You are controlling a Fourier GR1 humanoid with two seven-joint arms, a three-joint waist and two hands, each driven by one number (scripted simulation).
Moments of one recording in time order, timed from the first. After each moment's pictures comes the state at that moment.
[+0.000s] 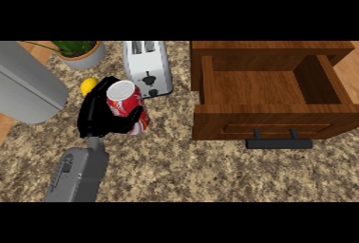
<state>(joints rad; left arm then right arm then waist) -0.35 0.01 0.05 -1.35 0.29 0.09 -0.05 0.48 -0.02 -0.71 -2.28 -0.56 0.50 0.22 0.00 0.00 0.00</state>
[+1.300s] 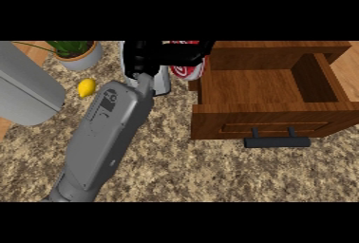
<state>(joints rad) -0.92 0.00 -0.11 -1.20 0.26 0.49 0.19 0.45 -0.01 -0.71 -2.29 -0.58 0.48 0.27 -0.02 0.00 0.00</state>
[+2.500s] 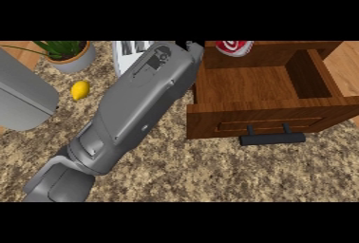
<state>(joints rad) -1.35 0.00 -0.29 -0.68 0.59 0.63 0.02 0.38 -0.02 -0.67 -2.27 -0.53 0.46 0.27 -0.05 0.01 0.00</state>
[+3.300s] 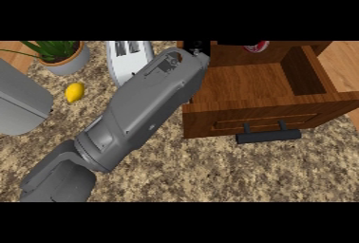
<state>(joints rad) -1.40 0.00 -0.50 -0.52 0.81 0.70 -0.07 0.34 -0.04 -0.66 -2.28 -0.53 0.44 0.31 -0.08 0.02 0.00</state>
